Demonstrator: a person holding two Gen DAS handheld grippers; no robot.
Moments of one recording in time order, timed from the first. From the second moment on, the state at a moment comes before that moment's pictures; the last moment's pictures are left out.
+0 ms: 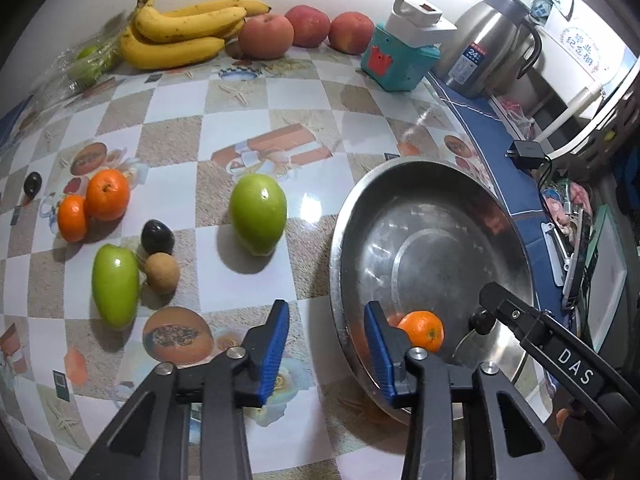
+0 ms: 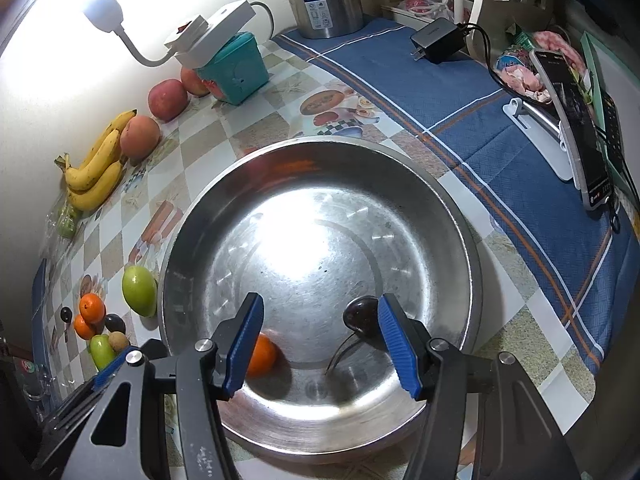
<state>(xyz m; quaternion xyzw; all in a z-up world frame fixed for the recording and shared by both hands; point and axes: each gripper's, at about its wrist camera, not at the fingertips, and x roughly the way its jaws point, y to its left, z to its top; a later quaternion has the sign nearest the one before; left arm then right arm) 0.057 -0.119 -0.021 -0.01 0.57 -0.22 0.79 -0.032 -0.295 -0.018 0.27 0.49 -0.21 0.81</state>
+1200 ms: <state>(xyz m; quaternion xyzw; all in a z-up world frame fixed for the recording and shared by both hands) 0.106 -0.136 -0.045 -0.08 0.58 -0.26 0.77 -0.026 -0.290 -0.014 0.25 0.49 -0.19 0.81</state>
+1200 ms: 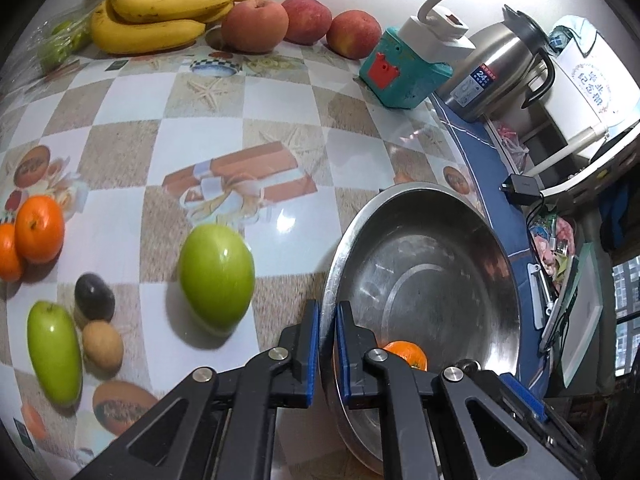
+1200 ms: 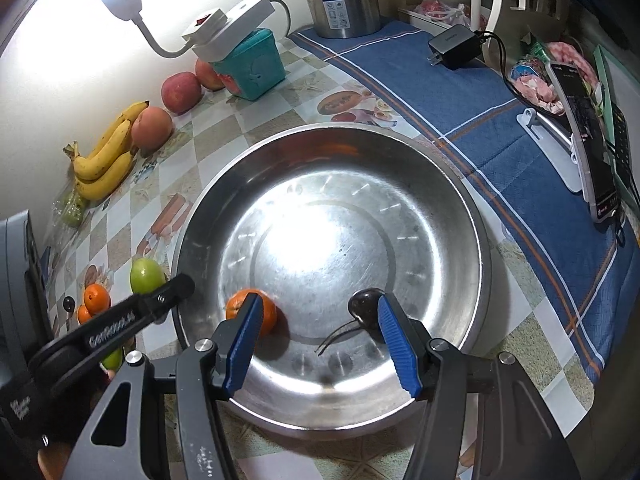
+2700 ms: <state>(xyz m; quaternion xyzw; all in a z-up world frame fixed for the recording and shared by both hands) 0.071 -0.027 0.006 -0.05 0.56 -0.10 0.82 -0.045 -0.233 -0.008 0.22 0.51 -0.14 0.82</state>
